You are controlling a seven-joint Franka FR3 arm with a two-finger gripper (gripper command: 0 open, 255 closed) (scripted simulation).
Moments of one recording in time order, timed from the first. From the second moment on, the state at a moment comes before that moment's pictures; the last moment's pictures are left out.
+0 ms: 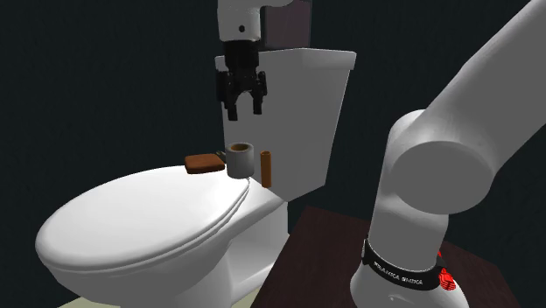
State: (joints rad) arm -0.06 -0.57 -0.09 -2.43 -0.04 1.82 0.01
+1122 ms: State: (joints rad) arm -0.11 -0.02 -0.21 -2.26 -0.04 2.27 -0.13
